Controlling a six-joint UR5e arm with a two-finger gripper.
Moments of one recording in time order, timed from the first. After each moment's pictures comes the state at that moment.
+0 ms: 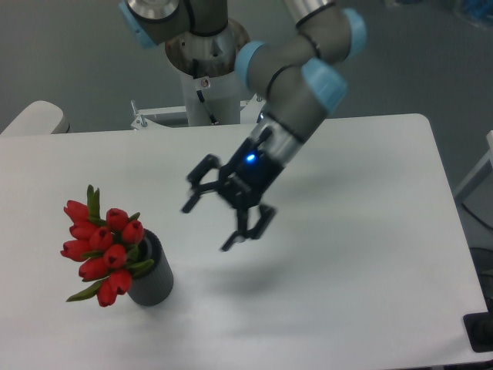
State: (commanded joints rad) arm 2.69 -1.77 -1.79 -0.76 0.59 1.24
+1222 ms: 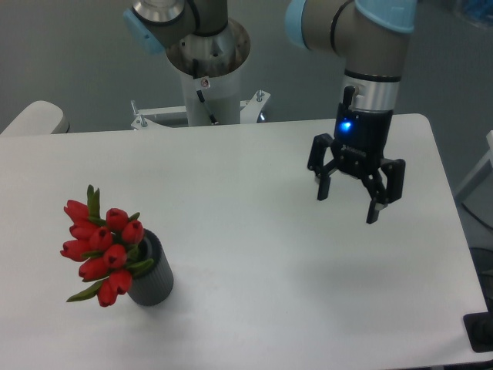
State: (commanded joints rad) arm 2.72 -1.80 -1.50 -1.04 1.24 1.61
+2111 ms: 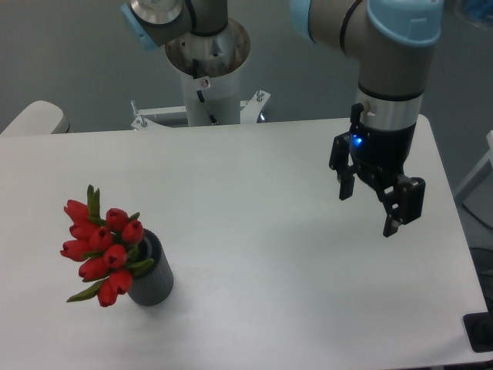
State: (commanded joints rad) arm 2.61 -1.93 -1.20 -1.24 1.41 1.62
